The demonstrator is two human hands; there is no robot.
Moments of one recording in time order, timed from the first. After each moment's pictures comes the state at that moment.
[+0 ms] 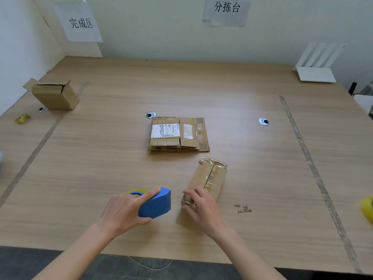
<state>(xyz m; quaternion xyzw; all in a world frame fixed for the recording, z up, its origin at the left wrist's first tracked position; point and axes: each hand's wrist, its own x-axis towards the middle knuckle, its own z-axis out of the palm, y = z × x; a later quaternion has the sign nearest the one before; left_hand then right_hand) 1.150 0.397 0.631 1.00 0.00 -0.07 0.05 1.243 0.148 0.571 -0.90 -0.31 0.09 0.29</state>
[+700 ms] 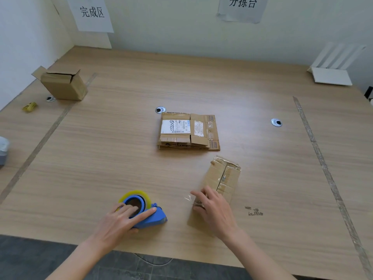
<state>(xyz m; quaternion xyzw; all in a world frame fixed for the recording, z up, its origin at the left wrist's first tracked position) 1.091 0.445 0.567 0.99 -0.11 0.00 0.04 1.241 0.155 0.570 -0.91 -0.36 0.01 0.19</state>
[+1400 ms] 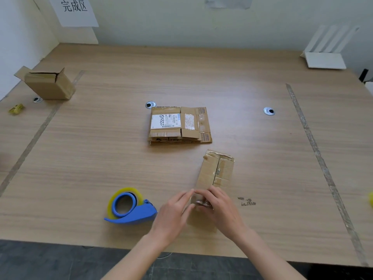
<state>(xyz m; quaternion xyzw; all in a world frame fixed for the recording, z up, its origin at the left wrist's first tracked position) 1.162 0.285 0.572 0.94 0.03 0.04 0.34 1.241 0.107 0.568 -0.89 -0.35 0.06 0.29</state>
